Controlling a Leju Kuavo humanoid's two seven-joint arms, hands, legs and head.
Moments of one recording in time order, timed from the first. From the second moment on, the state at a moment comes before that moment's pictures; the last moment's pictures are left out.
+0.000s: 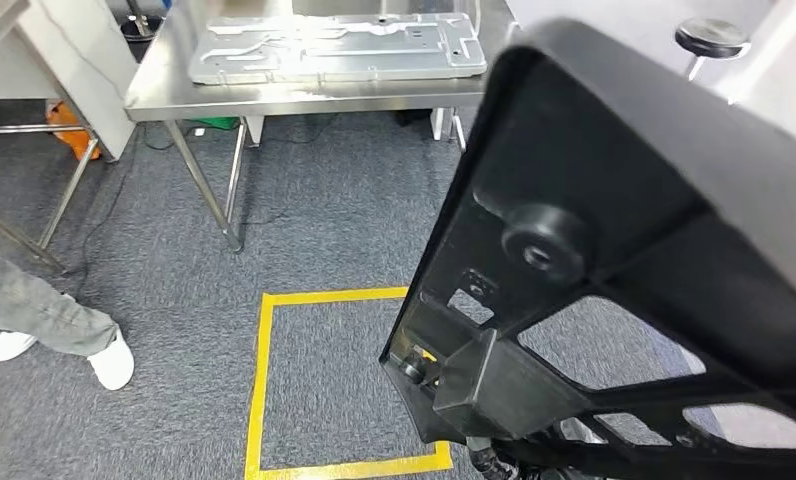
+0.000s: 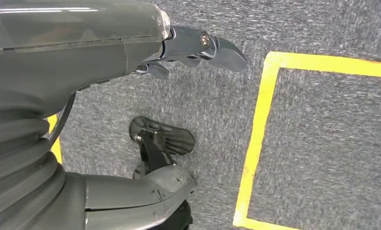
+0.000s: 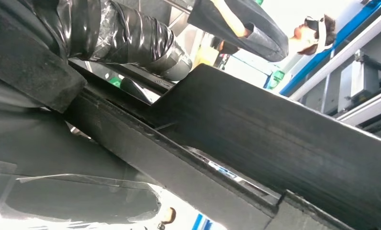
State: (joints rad) left arm -0.08 -0.01 1.39 -0.21 -1.08 -0.20 -0.36; right arm 0.14 -0.25 0.44 -2.14 0.18 -0.02 -0.64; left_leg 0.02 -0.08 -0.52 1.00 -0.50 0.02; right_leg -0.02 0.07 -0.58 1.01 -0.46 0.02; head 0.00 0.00
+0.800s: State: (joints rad) left arm -0.07 -0.01 1.39 -0.21 -1.09 -0.20 -0.37; right arm 0.14 -0.24 0.44 -2.14 0.15 -0.03 -0.63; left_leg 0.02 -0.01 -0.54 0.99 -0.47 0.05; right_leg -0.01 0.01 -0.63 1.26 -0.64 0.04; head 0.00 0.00
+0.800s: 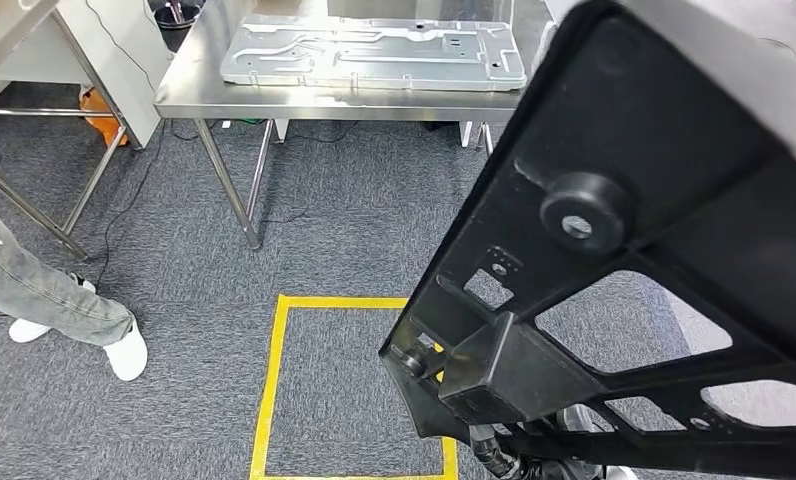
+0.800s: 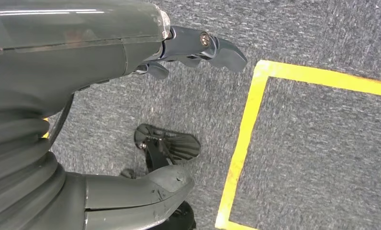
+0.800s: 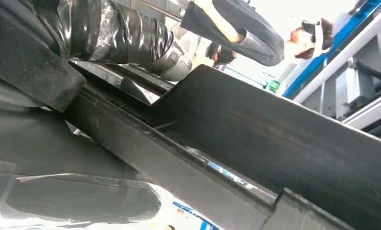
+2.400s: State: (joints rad) left arm -0.06 0.00 1.39 -0.21 -1.10 -0.18 -0.35; right arm 0.15 -0.22 0.44 -2.15 0.16 -0.07 -0.65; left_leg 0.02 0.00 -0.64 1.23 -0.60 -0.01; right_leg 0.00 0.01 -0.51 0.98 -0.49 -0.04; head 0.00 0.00
